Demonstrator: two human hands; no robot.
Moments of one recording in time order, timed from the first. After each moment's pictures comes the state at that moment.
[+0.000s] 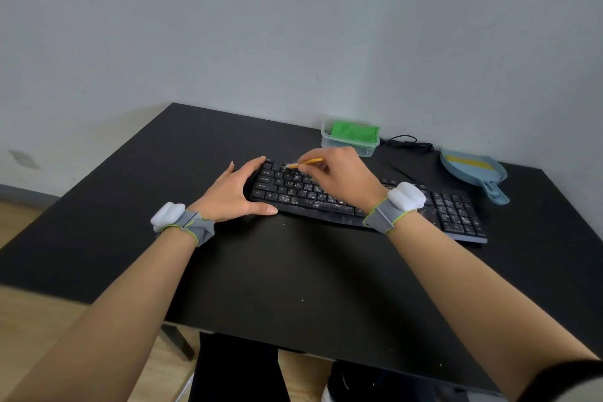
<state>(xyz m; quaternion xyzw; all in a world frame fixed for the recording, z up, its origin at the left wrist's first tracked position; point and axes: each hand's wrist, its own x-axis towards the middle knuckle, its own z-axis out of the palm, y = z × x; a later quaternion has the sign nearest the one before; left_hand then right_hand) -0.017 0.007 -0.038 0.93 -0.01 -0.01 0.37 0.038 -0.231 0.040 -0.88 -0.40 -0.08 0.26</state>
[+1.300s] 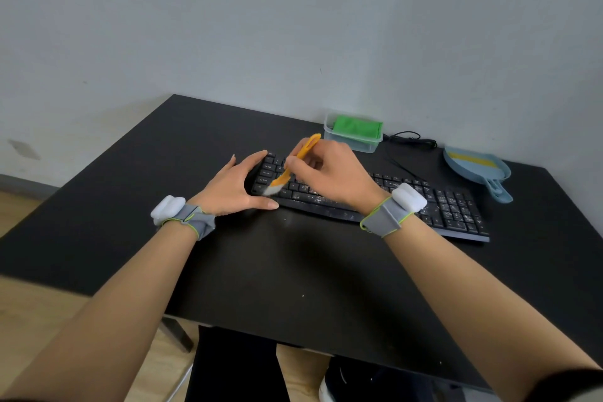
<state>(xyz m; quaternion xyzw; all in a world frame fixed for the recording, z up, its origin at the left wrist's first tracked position) -0.015 0.007 -0.037 0.94 -0.03 0.01 0.35 0.015 -0.214 0.047 -0.86 -0.36 -0.03 0.36</state>
